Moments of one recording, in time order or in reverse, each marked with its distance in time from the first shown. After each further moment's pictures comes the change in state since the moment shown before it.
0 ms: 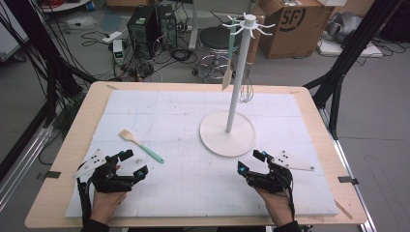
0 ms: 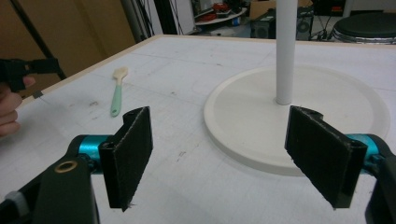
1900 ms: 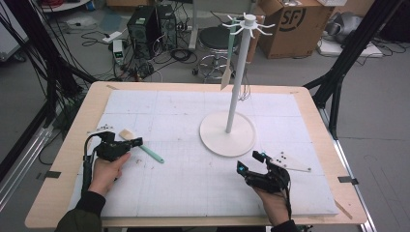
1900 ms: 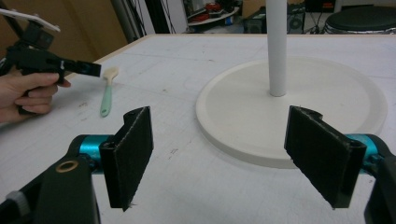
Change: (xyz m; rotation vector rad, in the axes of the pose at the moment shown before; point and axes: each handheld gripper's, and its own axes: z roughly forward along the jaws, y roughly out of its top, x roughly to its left) left arm 0.093 0.015 0.045 0.282 0.136 -0.229; right arm -0.004 -0.010 0.007 -0.005 -0.029 0.032
